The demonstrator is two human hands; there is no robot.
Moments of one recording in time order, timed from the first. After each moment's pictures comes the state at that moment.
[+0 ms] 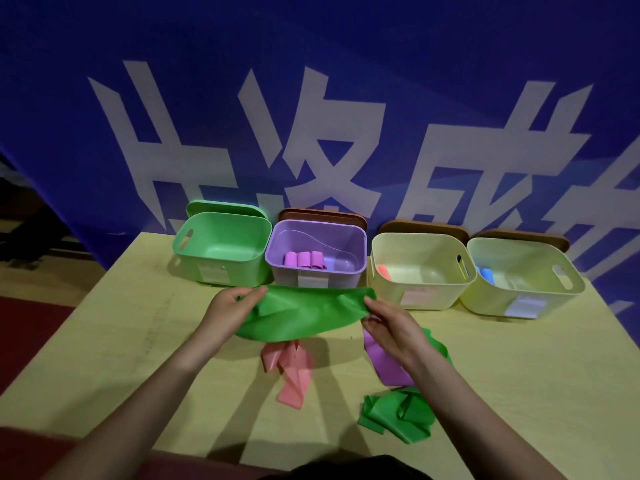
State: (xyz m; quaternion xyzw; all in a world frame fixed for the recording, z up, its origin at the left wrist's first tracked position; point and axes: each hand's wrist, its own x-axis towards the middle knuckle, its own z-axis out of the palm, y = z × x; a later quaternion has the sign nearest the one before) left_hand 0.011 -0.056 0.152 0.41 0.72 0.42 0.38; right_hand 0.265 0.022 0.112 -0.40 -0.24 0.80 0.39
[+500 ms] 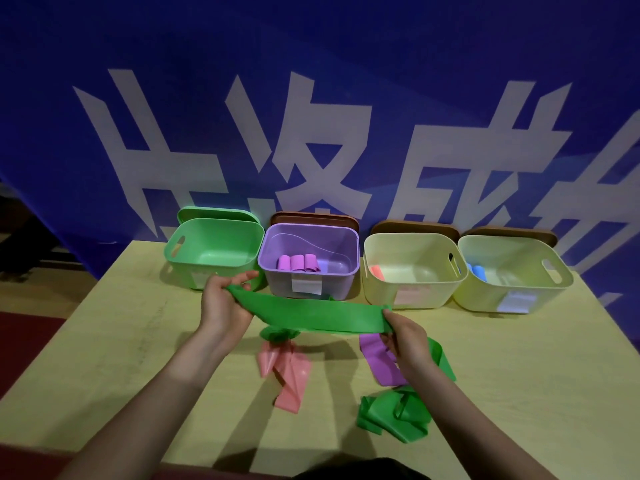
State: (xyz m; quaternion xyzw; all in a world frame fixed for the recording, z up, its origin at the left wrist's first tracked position) left_hand 0.035 -0.041 0.176 0.06 0.47 0.69 0.55; right_hand 0.297 0.019 0.068 -0.62 -0.33 0.58 0.42
